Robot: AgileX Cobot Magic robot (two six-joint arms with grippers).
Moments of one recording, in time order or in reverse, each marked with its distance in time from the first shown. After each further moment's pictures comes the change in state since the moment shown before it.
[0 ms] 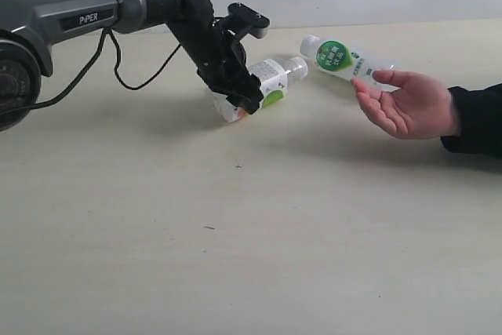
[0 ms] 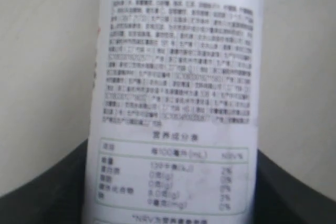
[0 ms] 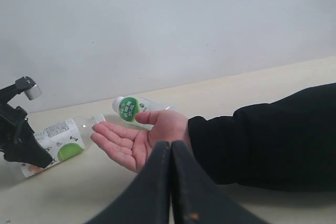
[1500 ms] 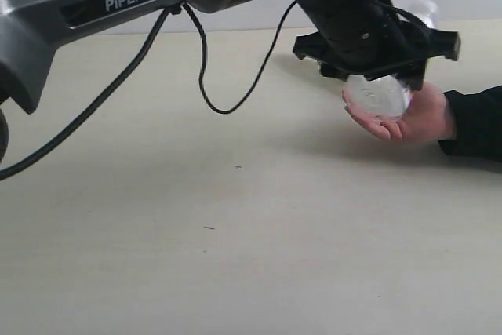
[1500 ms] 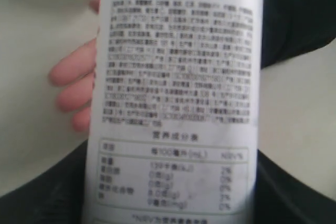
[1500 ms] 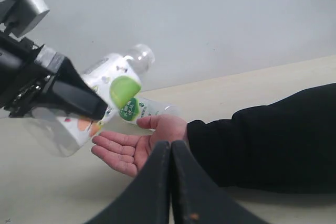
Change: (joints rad) left arm -0.391 -0.230 0.000 0.051 -0.055 -0.869; right arm 0.000 0.000 0.000 0.000 0.004 0.000
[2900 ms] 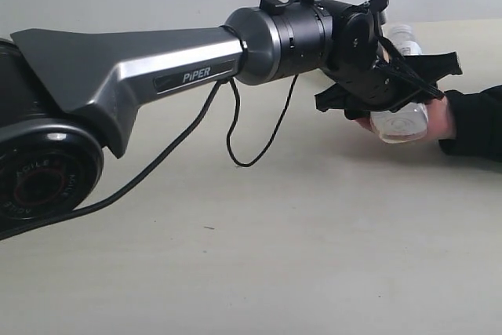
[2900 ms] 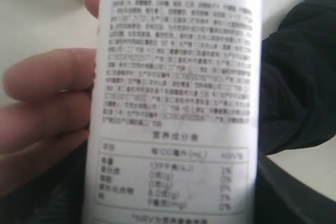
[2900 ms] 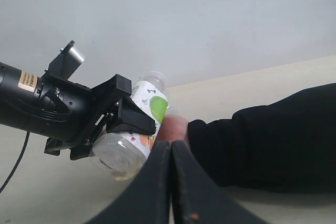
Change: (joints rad) left arm -0.026 0.167 0.000 0.011 -0.302 -0.355; right arm 0.000 0.000 0.000 0.000 0.000 0.000
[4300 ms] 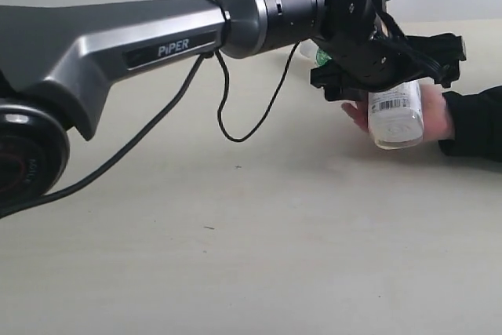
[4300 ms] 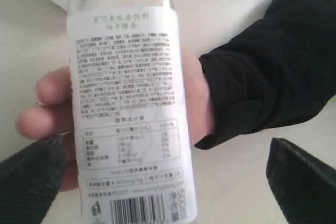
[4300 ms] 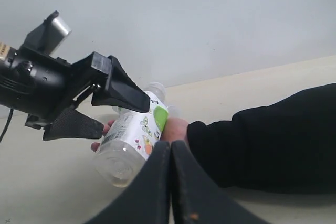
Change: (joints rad) left arm 0.010 -0.072 0.000 -0.002 0.090 0.129; right arm 0.000 0.000 0.000 0.000 0.000 0.000
